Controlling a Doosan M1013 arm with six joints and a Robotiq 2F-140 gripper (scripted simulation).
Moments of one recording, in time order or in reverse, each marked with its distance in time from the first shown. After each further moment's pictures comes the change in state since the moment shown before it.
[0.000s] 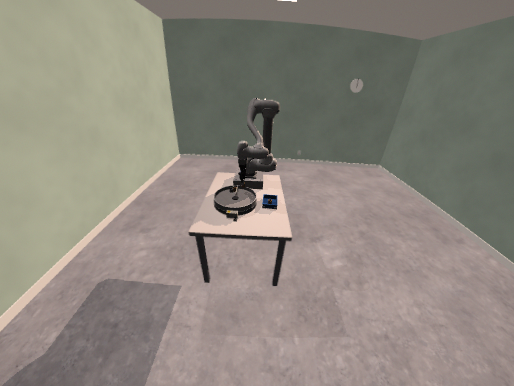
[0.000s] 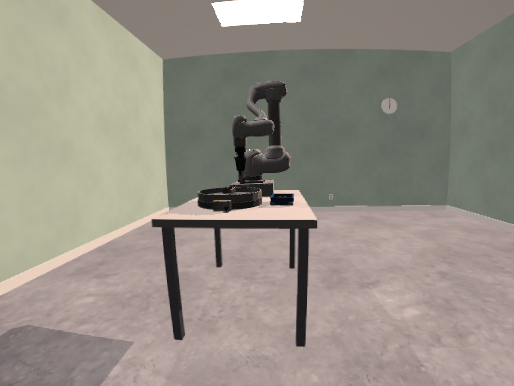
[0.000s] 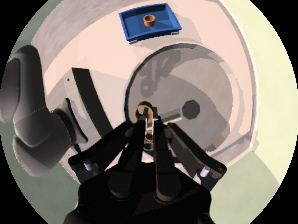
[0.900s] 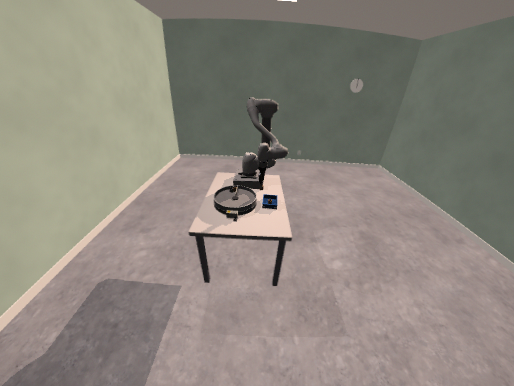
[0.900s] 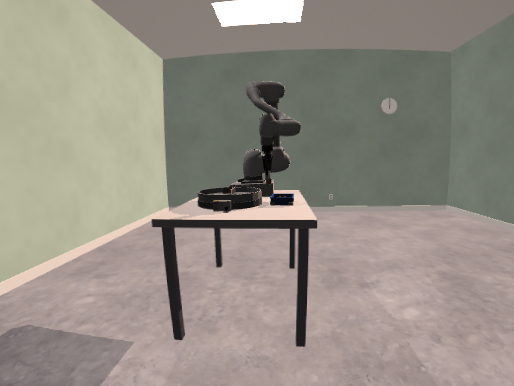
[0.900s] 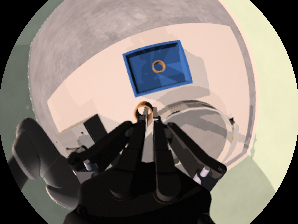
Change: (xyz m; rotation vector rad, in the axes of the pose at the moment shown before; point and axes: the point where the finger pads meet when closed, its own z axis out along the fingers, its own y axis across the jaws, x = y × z) arm 0.191 -0.035 0.000 0.001 -0.003 0.001
